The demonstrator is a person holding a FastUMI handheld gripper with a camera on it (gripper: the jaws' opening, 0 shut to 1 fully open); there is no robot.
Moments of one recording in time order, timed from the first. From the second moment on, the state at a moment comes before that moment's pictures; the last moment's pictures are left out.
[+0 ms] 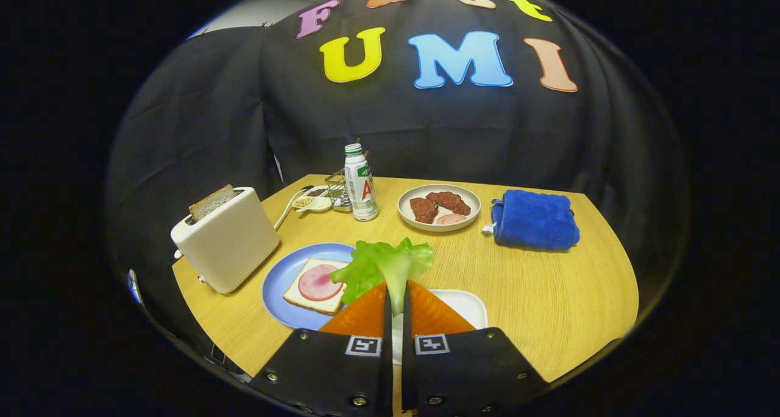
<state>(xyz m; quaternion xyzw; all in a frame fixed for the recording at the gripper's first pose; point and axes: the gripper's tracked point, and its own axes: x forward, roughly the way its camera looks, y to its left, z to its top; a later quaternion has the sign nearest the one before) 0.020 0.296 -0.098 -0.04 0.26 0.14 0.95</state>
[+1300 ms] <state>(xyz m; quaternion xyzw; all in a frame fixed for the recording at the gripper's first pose) 0.036 0.410 -0.167 -0.02 0.30 0.16 0.94</state>
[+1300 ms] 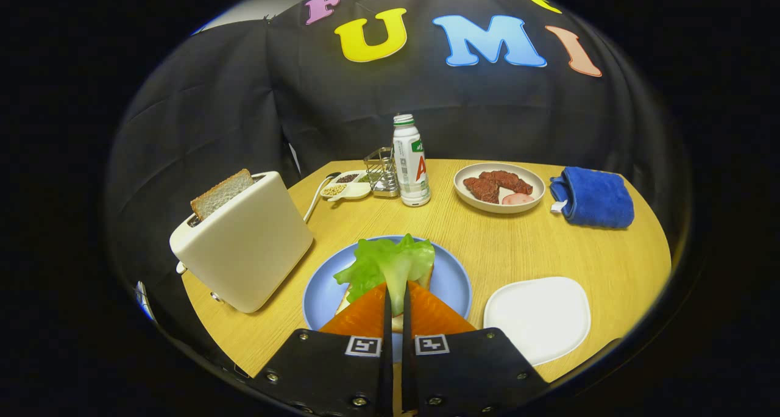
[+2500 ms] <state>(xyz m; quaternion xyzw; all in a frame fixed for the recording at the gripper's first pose) 0.017 0.402 -0.178 0.01 0.34 0.17 0.92</state>
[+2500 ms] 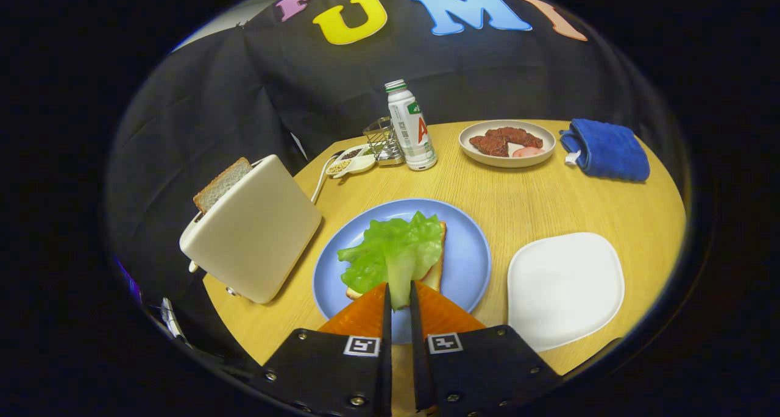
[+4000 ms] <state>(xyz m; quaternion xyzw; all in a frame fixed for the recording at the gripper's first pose) -0.022 0.608 -0.076 -0.02 0.07 0.24 0.97</state>
